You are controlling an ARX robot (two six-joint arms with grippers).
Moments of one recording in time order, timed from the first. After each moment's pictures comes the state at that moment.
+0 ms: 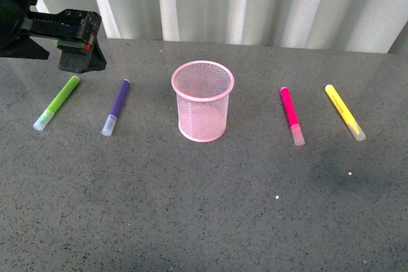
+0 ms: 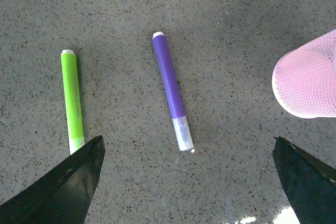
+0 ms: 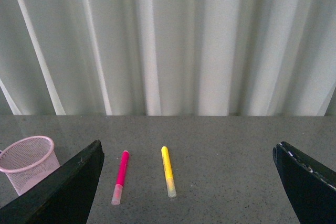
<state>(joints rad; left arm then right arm) -0.12 1.83 1.08 -0.13 0.10 0.15 0.00 0.00 0.02 0.00 0.00 0.00</state>
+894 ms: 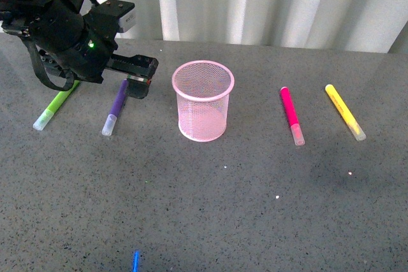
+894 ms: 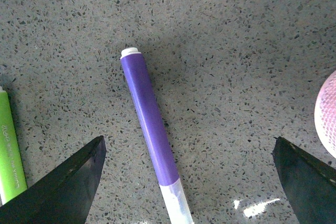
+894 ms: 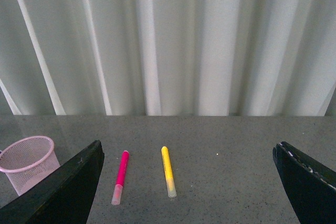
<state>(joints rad) -0.18 2.21 1.38 -0.16 0.03 0.16 0.00 0.00 0.02 0.00 0.00 0.00</state>
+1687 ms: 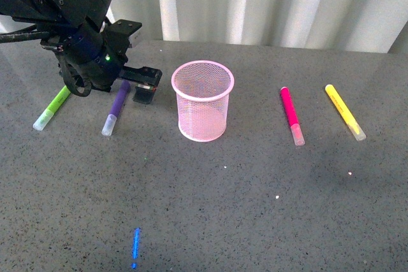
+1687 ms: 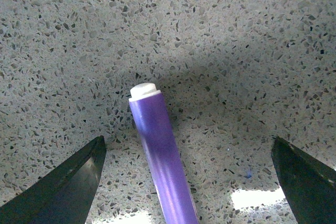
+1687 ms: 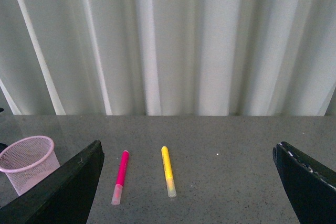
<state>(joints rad) -0.17 2.42 1.60 -0.23 0.02 0.16 0.00 0.00 0.02 0.00 0.00 0.00</state>
